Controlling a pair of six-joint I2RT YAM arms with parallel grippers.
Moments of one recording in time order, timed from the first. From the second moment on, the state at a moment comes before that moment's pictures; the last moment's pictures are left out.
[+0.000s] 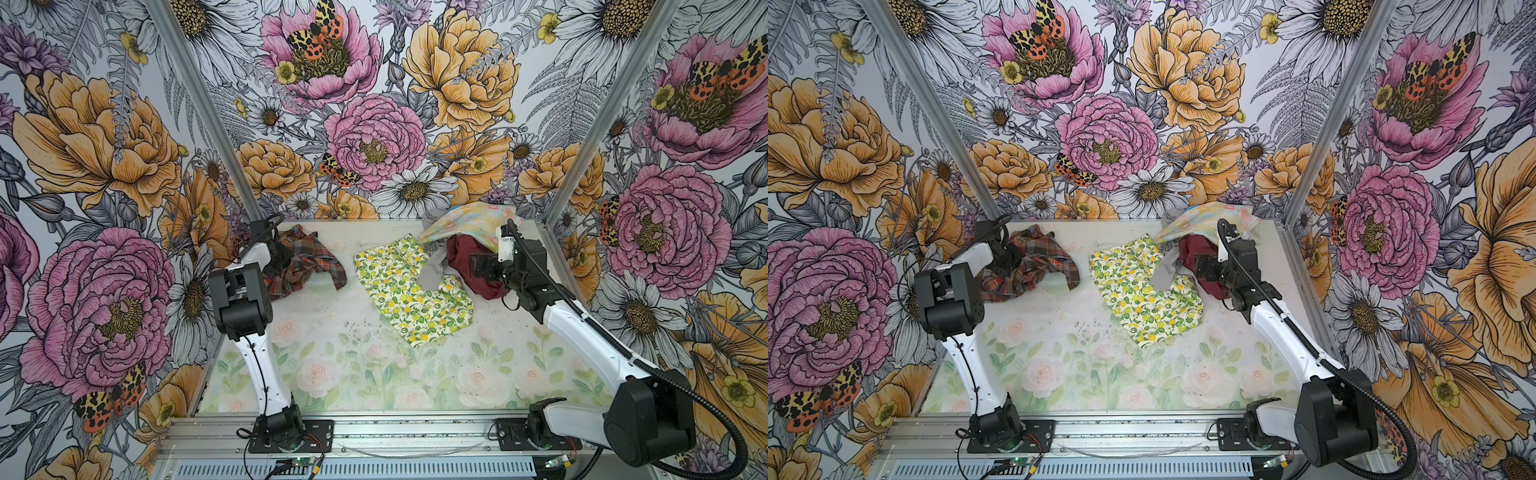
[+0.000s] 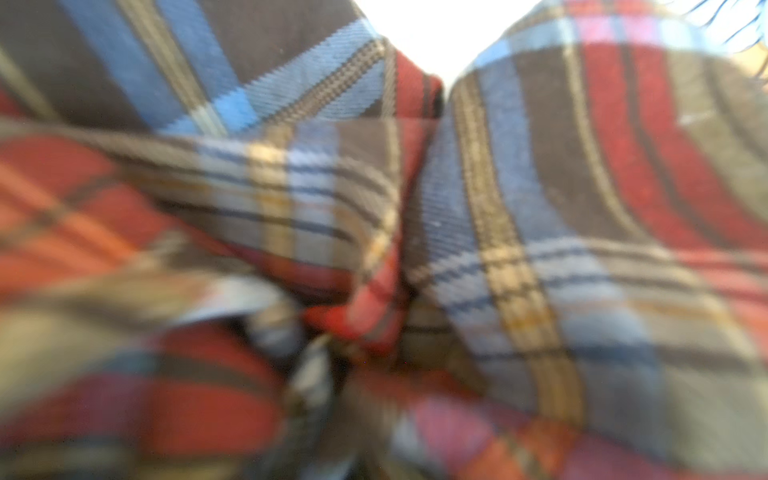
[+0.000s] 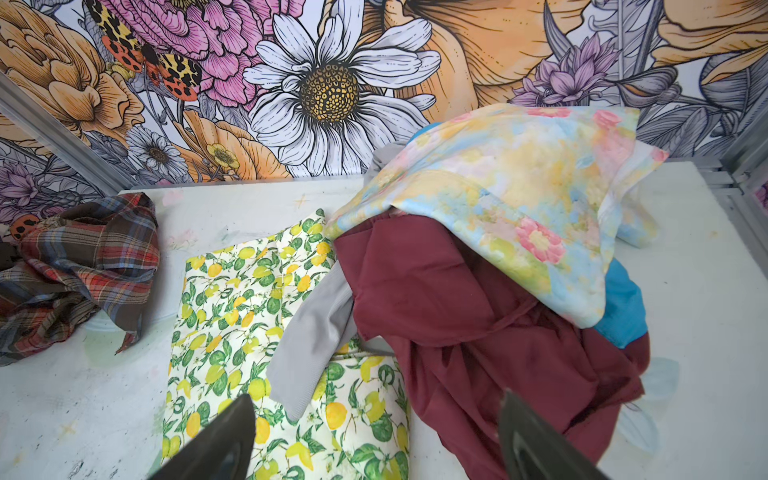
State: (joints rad) left arm 0.26 2.16 1.64 -0.52 0.09 -0.59; right arm 0.21 1.27 0.92 -0.15 -0.10 0.19
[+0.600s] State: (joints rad) left arm 0.21 1.81 1.56 -0.55 -0.07 -0.41; right arm 0.21 1.22 0.95 -0.15 -0.13 0.23
